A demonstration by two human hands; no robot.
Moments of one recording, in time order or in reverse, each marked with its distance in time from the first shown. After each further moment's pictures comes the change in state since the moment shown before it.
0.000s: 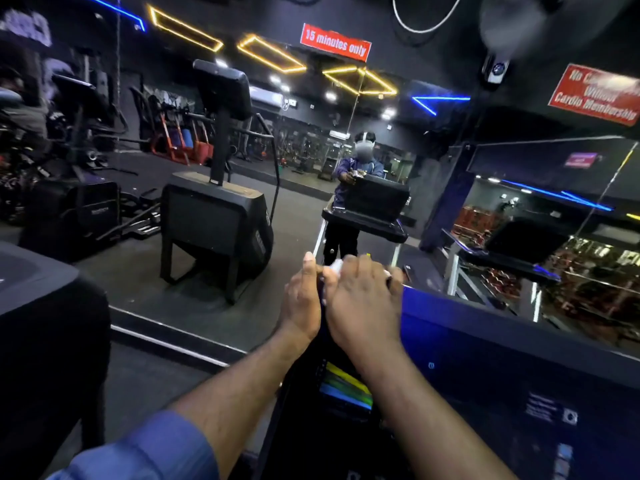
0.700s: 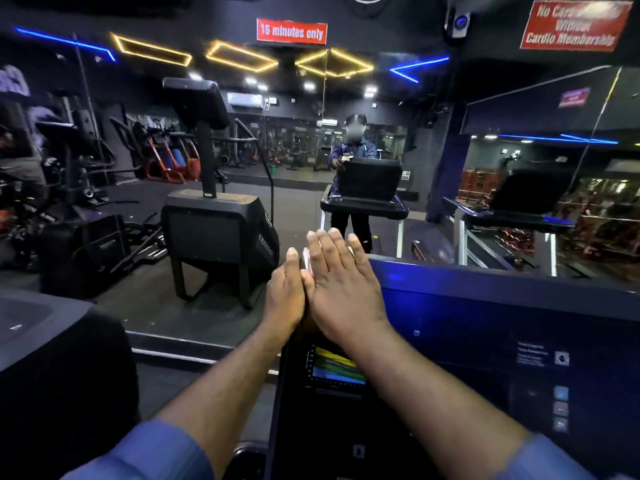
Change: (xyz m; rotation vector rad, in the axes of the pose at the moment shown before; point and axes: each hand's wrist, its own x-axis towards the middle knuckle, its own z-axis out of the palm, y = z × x) left_hand -0.002 0.009 0.001 0.296 -0.074 0.007; right_hand -0.006 0.018 0.011 -0.011 0.045 -0.184
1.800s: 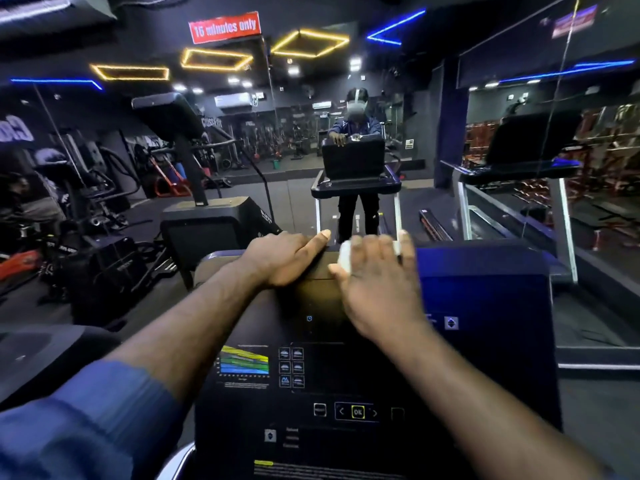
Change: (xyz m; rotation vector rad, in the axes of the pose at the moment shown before) left_hand -0.029 0.147 0.131 1.224 -0.546 0.211; right_hand -0.086 0.201 -0.013 0.068 -0.105 0.247
